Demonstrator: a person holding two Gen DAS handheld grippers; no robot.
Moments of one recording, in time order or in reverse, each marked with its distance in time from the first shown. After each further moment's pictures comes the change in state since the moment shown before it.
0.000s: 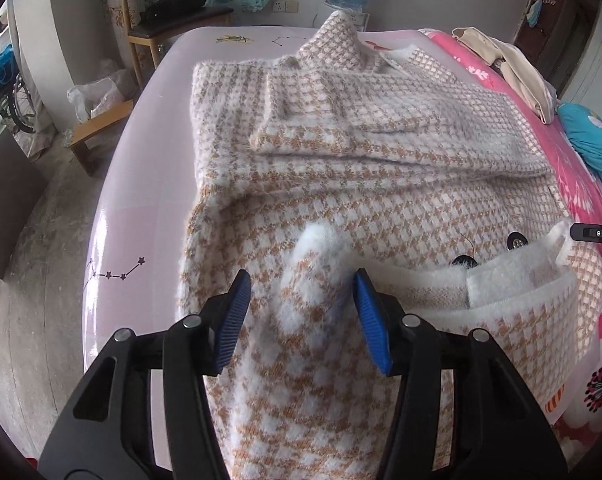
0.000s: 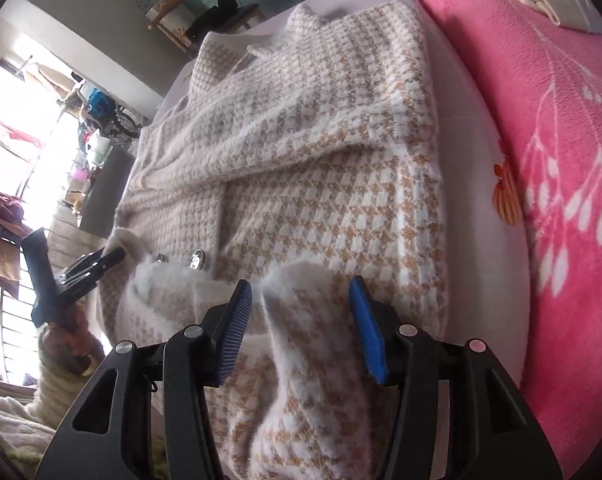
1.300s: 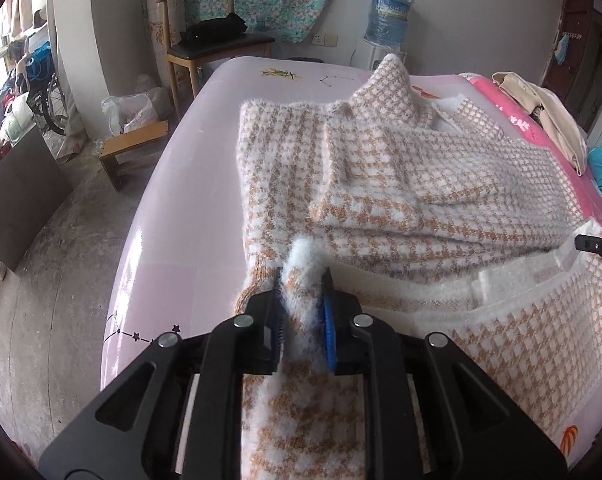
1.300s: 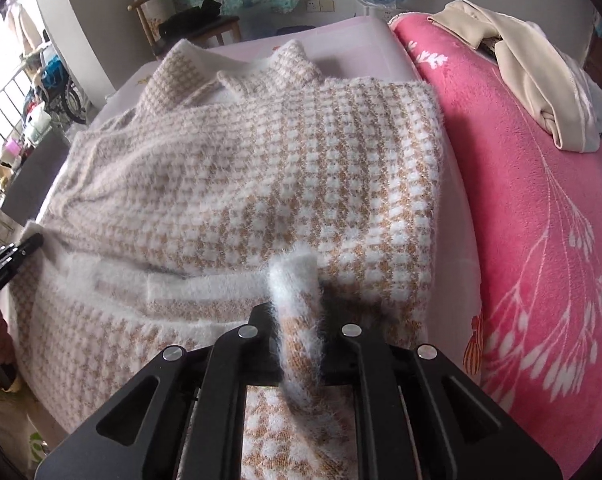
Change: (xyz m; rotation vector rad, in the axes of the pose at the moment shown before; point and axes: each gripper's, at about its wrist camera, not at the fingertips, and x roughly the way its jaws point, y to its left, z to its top) left arm 0.002 0.024 0.027 -0.089 -0.158 0.101; right arm 0.023 0.041 0.058 -0.184 -0.144 -0.348
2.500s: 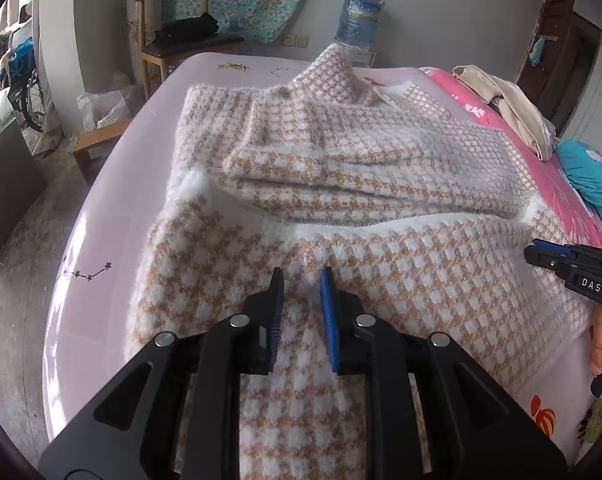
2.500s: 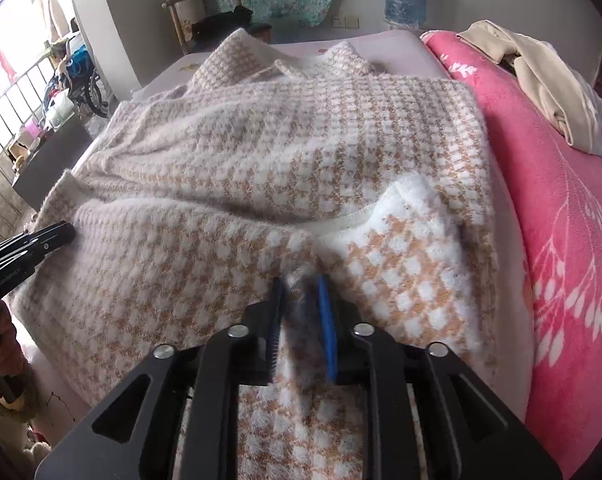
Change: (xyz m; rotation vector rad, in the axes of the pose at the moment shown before) left arm -0.026 -0.048 -0.040 0.010 -0.009 -0.109; right arm -0.011 0.048 -0.057 -0.064 -0.071 -0.004
